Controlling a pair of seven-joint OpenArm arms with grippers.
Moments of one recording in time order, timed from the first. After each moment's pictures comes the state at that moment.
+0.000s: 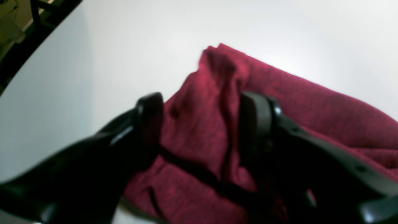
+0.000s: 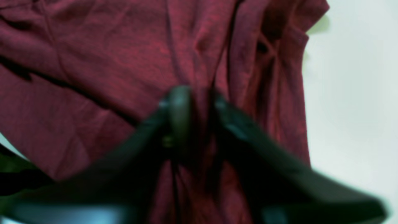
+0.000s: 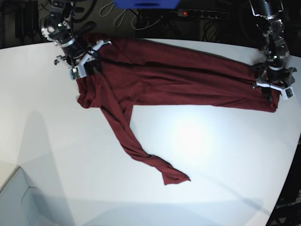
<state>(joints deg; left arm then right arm) 8.9 -17.6 -21.8 66.2 -17.1 -4.2 3.2 -24.7 -6.1 21.6 101.5 -1.2 39.9 -27.2</state>
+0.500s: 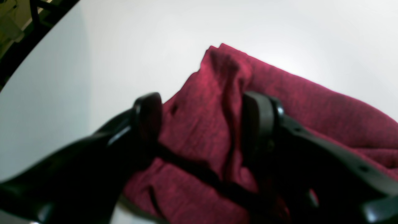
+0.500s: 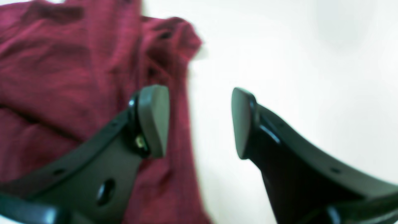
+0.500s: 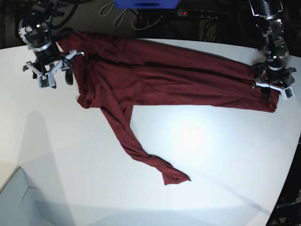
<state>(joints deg) 9.0 -17.4 -21.8 66.2 -17.1 -4.2 3.1 -21.8 -4.7 32.0 110.2 -1.4 39.7 -28.0</state>
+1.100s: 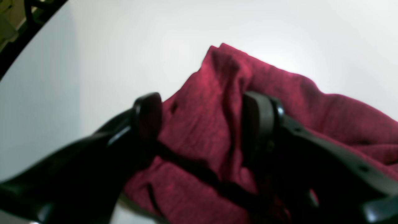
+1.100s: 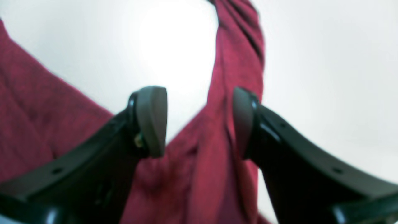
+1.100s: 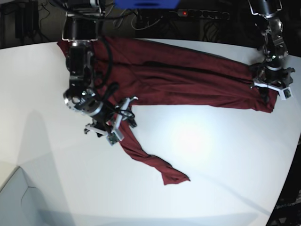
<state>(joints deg) 9.5 -17.0 -21.8 68.7 -17.0 -4.3 4.9 7.1 -4.7 6.4 82.0 -8.7 39.9 -31.0</state>
